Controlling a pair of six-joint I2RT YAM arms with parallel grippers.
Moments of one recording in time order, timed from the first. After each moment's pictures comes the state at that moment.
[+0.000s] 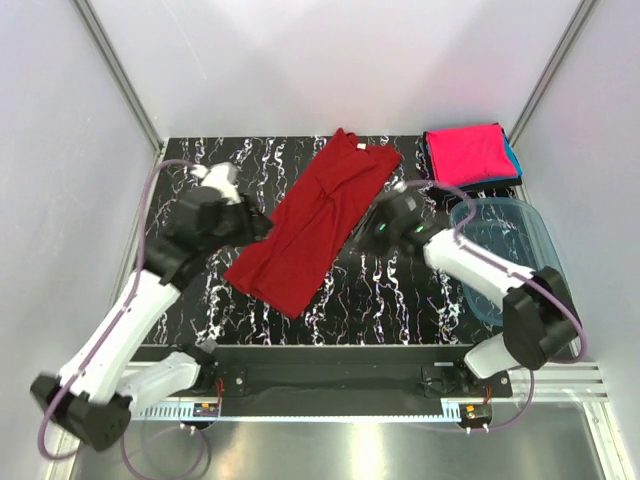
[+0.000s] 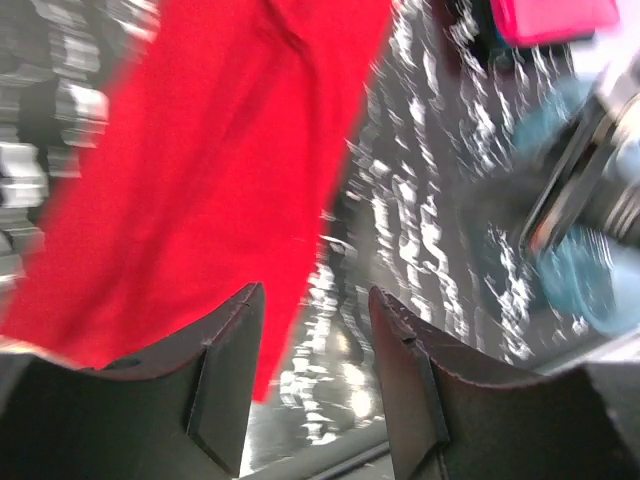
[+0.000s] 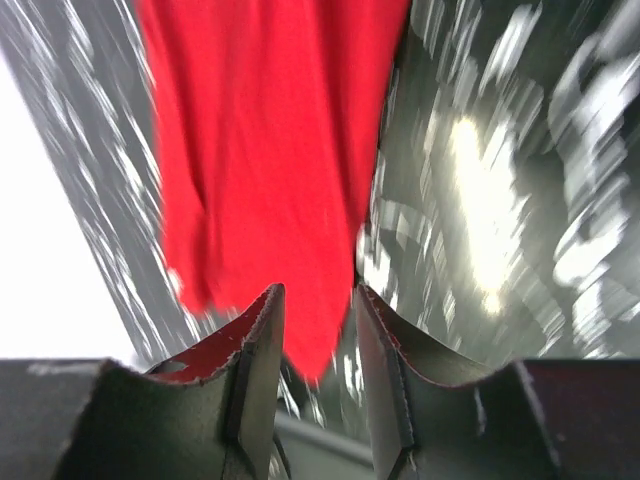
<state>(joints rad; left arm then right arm) -0.51 1.04 1.07 -0.58 0.02 -0.57 0.52 1.47 1.05 -0.34 -0.04 1.02</state>
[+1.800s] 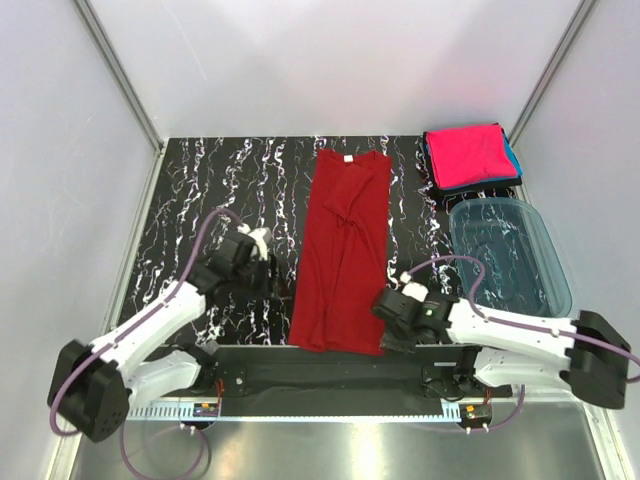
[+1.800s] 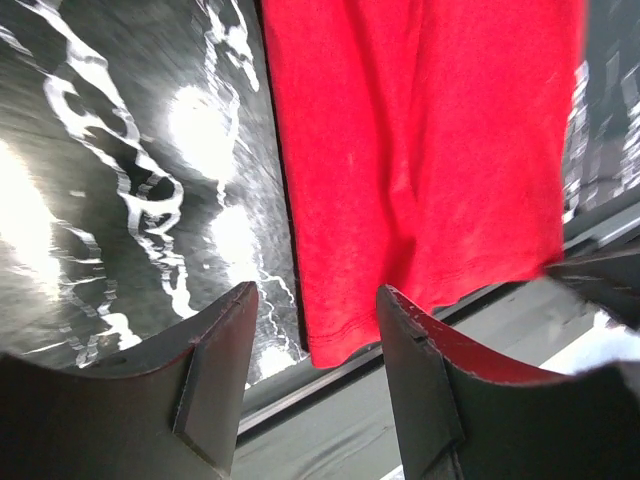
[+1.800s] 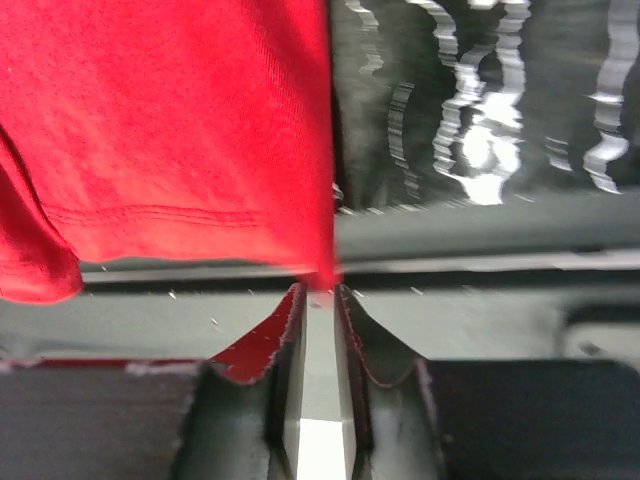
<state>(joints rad) -0.51 1.02 0.64 -0.52 0.26 -0.53 1.10 1.11 0.59 -0.76 0.13 1.36</state>
